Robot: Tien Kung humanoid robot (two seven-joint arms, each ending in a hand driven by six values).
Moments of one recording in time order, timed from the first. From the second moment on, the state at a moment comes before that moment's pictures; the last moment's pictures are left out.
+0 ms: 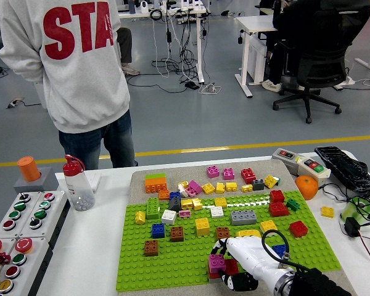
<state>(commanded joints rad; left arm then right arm) -0.10 0.01 -1.37 -0.18 1.15 0.18 0.15 0.42 -0.33 0.69 1.64 -2.01 0.00 -0.44</state>
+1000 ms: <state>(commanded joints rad) -0.10 0.01 -1.37 -0.18 1.15 0.18 0.16 0.42 -0.33 0.69 1.64 -2.02 0.00 -0.43</state>
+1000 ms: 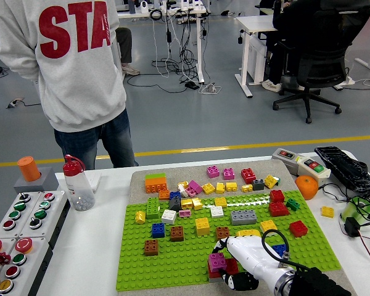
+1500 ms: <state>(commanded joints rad) -0.10 0.01 -1.37 -0.18 1.16 0.18 0.16 0.42 -0.33 0.69 1.64 -2.01 0.01 -0.43</state>
